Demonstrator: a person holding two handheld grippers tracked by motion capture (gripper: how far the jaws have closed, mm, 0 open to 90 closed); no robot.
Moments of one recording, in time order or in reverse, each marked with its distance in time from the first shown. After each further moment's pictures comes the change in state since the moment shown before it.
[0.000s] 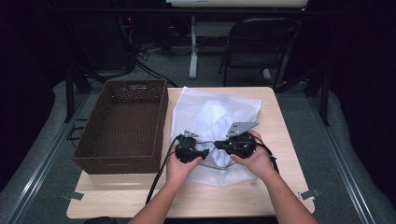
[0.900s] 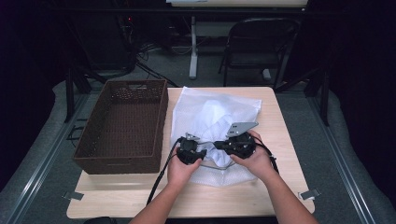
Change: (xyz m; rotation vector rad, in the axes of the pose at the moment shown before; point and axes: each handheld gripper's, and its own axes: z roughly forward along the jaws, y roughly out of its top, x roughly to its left) left arm -0.001 -0.007 0.009 0.014 0.042 0.006; right arm 0.001 0.000 0.001 0.000 0.004 0.001
